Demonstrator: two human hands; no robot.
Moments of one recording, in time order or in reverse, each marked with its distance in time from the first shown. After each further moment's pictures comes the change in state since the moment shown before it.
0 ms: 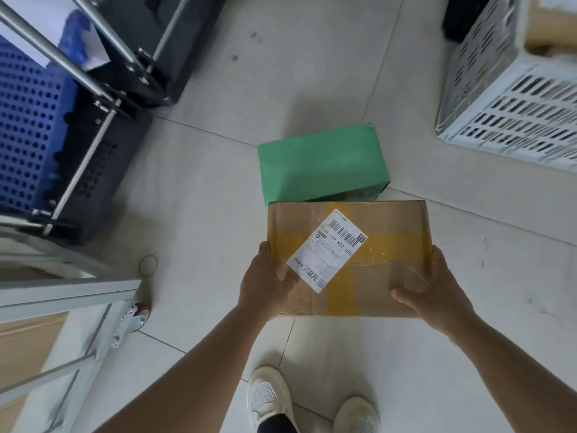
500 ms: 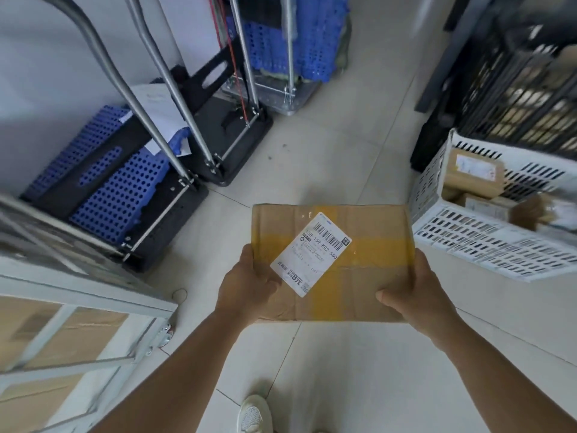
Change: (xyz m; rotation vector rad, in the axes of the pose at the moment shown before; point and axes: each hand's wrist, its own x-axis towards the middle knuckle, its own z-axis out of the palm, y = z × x) left_hand -0.161 0.085 -0.181 -0.149 0.222 0.066; right_hand -0.153 -0.136 -0.161 0.125 0.032 -0.275
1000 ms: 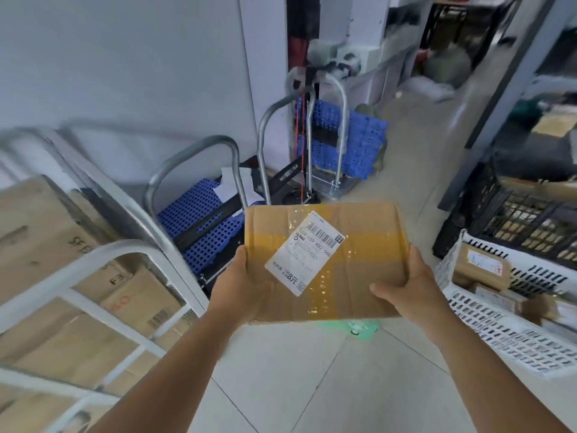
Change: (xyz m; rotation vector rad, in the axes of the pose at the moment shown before) left_hand -0.186 0.036 -0.201 -0.193 0.303 -0.028; right_hand -0.164 -0.171 -0.065 -0.006 0.032 -0.320
